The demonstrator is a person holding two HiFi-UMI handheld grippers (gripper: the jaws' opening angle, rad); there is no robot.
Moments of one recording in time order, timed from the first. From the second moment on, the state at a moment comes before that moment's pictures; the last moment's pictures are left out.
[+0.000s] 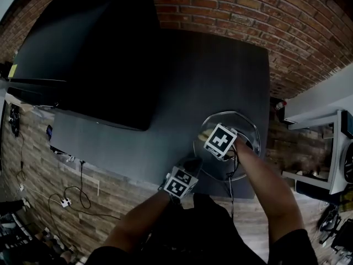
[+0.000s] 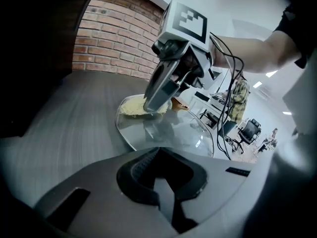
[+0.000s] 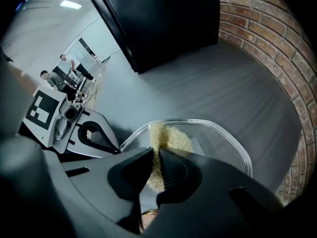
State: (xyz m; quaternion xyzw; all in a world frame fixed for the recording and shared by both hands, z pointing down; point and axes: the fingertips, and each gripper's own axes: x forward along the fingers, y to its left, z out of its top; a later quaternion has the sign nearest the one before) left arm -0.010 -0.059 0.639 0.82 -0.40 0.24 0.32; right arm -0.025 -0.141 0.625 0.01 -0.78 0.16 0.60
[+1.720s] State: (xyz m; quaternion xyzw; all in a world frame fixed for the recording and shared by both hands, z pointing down) left arm -0.015 -0.061 0.643 0.81 -0.40 0.26 0.33; right arm 0.187 -0.146 0.628 0.32 -0.77 0.35 0.43
